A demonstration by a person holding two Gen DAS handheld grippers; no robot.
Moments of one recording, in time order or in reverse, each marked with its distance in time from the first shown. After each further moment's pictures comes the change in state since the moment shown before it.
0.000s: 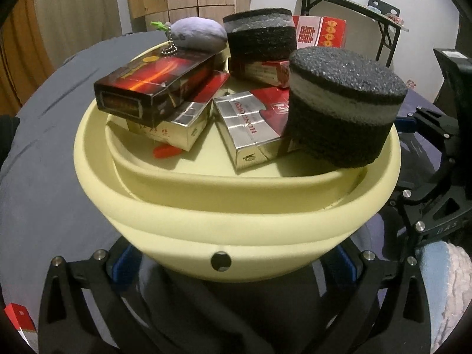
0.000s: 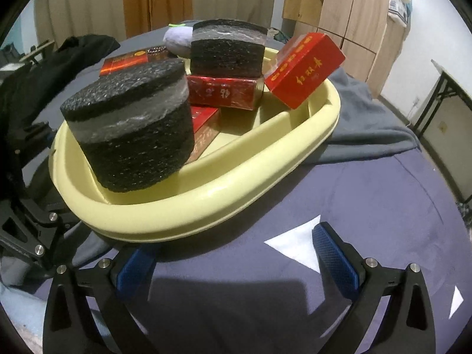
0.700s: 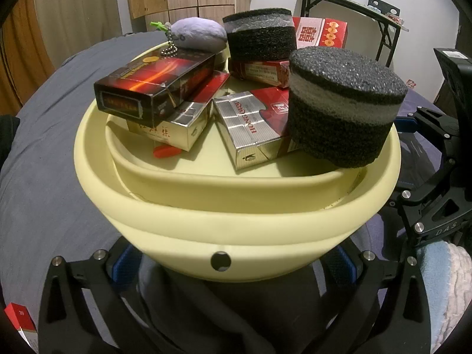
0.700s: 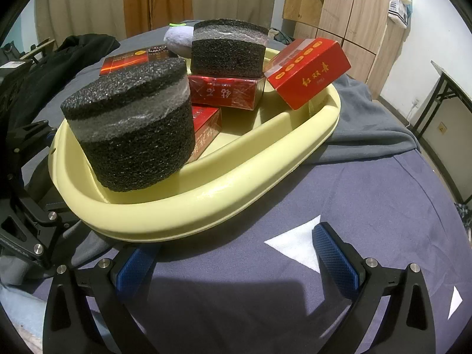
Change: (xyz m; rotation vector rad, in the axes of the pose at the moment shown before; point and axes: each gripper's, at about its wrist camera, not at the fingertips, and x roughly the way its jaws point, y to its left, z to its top) left arm 0.000 -0.001 -0.002 0.001 -0.001 0.001; right arm 0.009 -0.006 0.002 -0.003 -0.001 -0.003
